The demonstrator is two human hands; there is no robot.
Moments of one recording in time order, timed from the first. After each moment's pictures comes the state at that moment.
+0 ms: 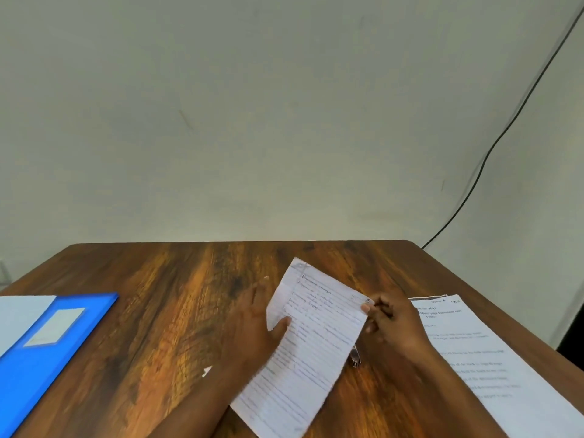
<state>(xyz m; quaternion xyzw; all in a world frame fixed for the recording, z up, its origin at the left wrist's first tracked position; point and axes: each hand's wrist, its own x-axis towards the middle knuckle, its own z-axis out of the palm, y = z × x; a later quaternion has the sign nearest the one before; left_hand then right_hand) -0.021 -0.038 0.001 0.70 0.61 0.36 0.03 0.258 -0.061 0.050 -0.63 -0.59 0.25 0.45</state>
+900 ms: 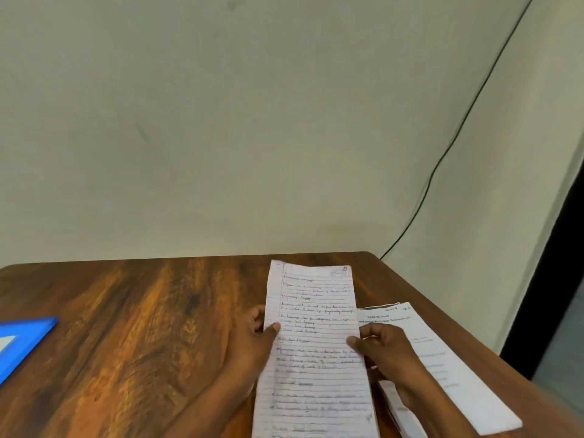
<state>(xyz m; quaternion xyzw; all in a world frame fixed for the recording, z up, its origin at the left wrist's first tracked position) 0.061 -0.062 0.037 0.50 0.46 0.54 0.49 0.305 -0.115 0.065 -0.62 -0.49 0.41 0.47</state>
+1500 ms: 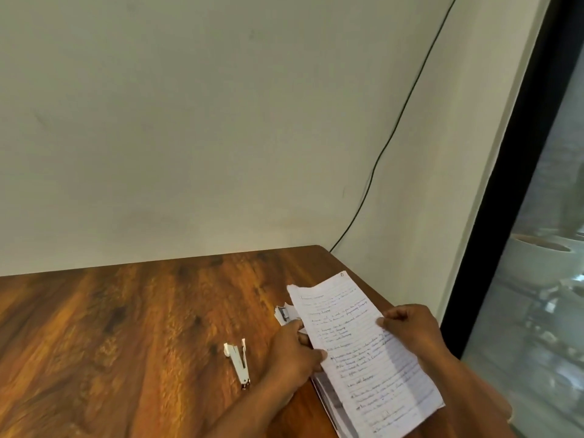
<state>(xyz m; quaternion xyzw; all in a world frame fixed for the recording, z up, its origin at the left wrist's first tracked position) 0.229 -0.069 0.033 0.59 0.42 0.39 0.57 0.480 -0.099 0.063 -0.77 -0.40 0.20 0.46</state>
